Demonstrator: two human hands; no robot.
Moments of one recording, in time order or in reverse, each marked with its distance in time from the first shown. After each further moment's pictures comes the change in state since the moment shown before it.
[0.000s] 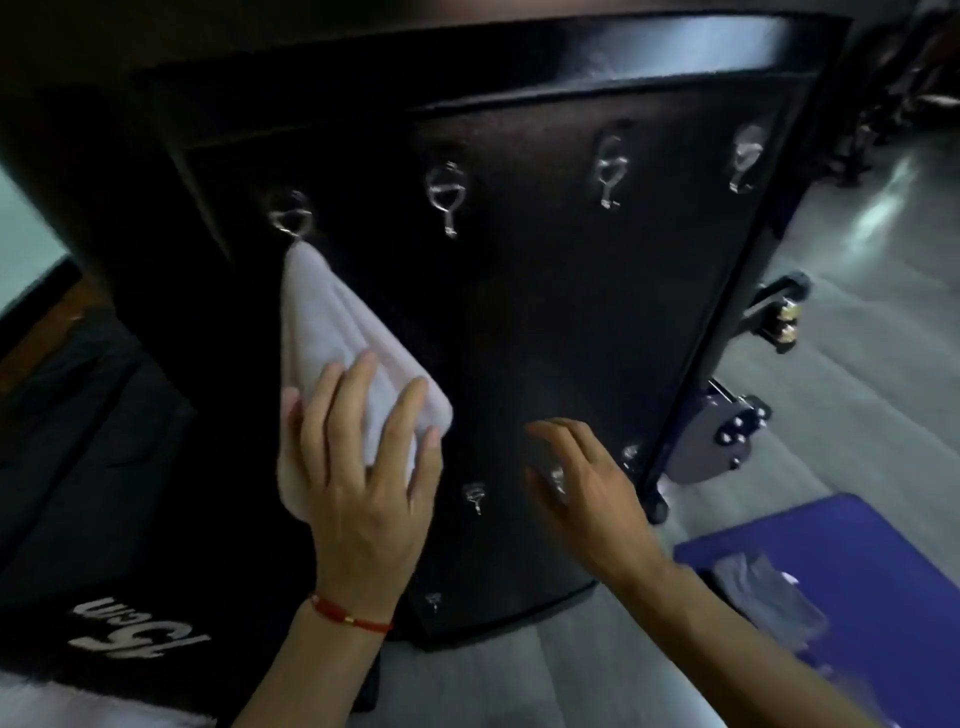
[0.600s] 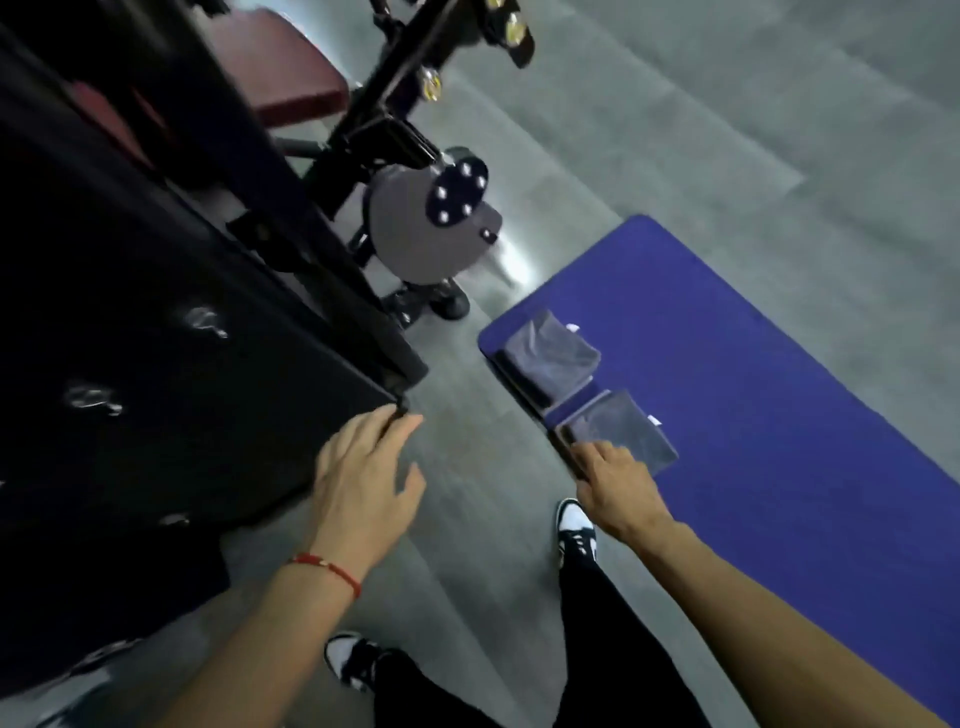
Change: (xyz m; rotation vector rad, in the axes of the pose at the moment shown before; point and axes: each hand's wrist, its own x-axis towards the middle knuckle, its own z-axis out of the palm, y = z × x) left_hand -0.183 0.387 0.243 -0.245 -1.309 -0.071; right_hand -0.359 0.475 -0.099 -0.182 -0.613 0.837
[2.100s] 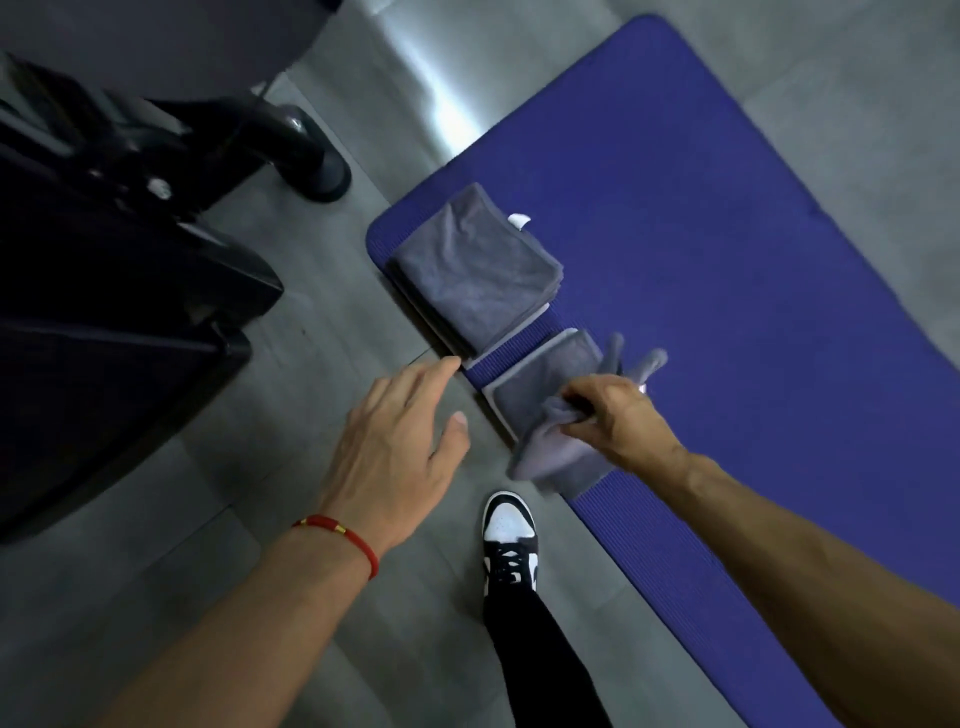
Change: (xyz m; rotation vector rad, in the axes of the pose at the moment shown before) left_hand 0.207 0.060 0.352 -0.224 -0.210 0.101; right_hand 0.264 0.248 0.161 0.243 0.056 -0.220
